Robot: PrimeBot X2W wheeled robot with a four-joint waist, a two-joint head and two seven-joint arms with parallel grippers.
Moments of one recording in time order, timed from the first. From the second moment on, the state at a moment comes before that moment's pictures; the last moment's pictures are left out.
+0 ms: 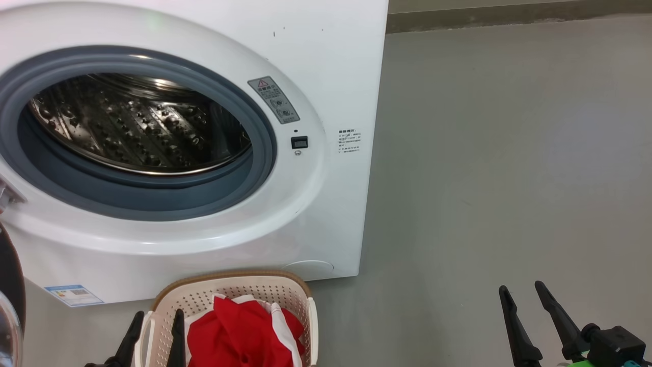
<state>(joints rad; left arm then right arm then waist) 0.04 0.04 0.08 0.27 -0.18 -0.12 -0.26 0.14 -0.09 0.01 0.15 0.36 0.13 -0.26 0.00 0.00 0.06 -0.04</state>
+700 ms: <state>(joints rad) 0.04 0.04 0.08 0.26 -0.18 -0.12 -0.26 0.14 -0.09 0.01 0.15 0.36 0.13 -0.26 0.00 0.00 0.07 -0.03</state>
